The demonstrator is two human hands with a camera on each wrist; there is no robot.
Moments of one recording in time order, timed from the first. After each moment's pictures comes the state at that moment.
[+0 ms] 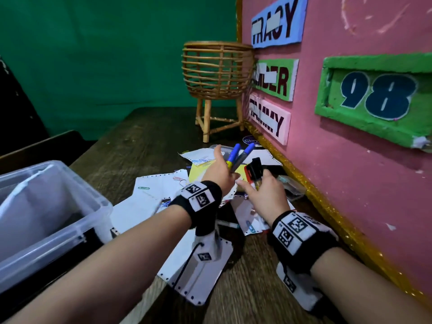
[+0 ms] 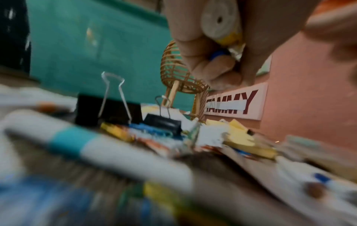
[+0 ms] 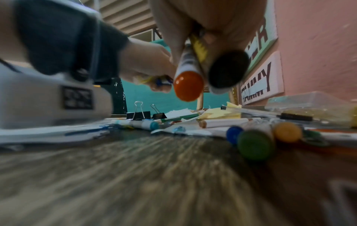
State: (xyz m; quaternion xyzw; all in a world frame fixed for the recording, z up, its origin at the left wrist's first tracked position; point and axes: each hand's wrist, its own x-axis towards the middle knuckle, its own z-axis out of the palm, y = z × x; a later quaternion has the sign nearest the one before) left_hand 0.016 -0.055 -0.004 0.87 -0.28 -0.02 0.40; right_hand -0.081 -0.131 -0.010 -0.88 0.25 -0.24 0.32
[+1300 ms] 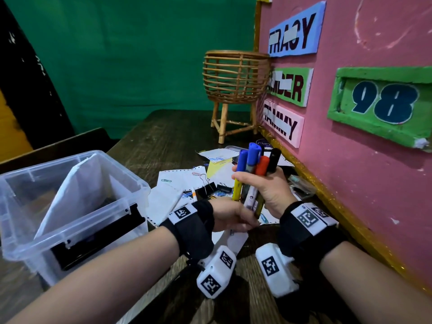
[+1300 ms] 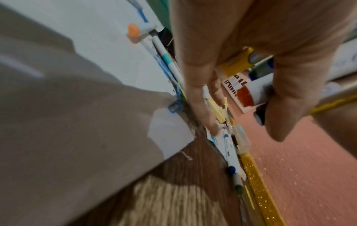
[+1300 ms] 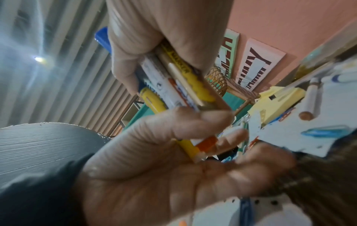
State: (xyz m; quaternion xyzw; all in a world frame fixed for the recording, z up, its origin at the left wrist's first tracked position) left_hand -0.048 0.015 -0.016 0.65 -0.19 -0.48 0.55; right_hand -0.101 -0.082 0.013 -0.68 0.05 -0.24 0.70
